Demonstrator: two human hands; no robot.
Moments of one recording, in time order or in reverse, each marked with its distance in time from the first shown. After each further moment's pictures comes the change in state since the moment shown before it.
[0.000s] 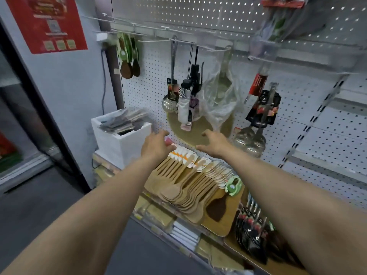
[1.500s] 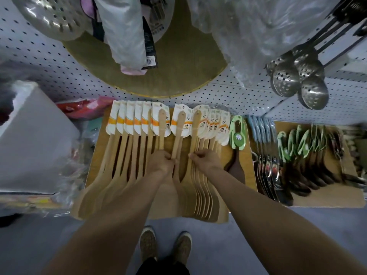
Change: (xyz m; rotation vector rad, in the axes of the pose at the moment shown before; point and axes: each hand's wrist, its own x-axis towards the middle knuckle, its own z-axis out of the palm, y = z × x) left_hand 0.208 -0.158 0.334 -0.081 -0.813 -0.189; right_hand 0.156 0.112 0.330 0.632 -0.031 1.134
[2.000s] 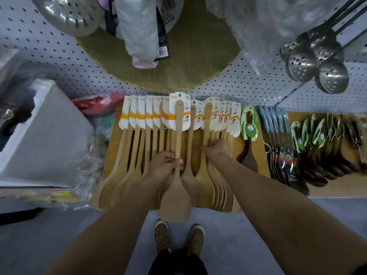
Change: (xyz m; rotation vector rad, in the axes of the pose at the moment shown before) left_hand -0.026 -0.044 -0.024 -0.635 -0.183 -0.089; right_hand 0.014 -0.007 0.013 -0.009 0.108 0.112
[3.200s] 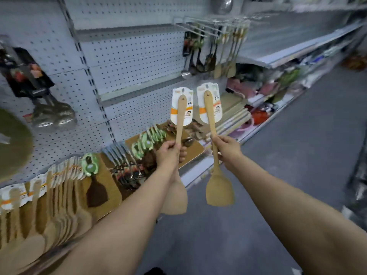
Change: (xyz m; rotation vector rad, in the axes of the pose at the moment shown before) left_hand -0.366 -0.038 0.525 0.093 -0.421 0.460; right_hand -0.240 0.468 -0.453 1.108 0.529 -0.074
